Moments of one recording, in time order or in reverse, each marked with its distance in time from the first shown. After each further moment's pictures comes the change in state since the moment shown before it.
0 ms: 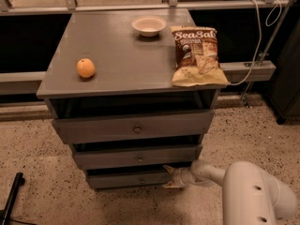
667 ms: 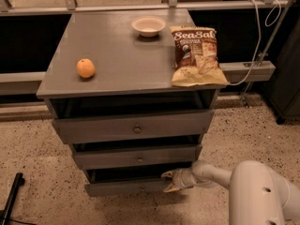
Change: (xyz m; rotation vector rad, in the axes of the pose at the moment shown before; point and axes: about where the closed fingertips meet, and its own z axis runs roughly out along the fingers) arm -0.019 0.008 -0.013 -0.015 -0.018 -0.047
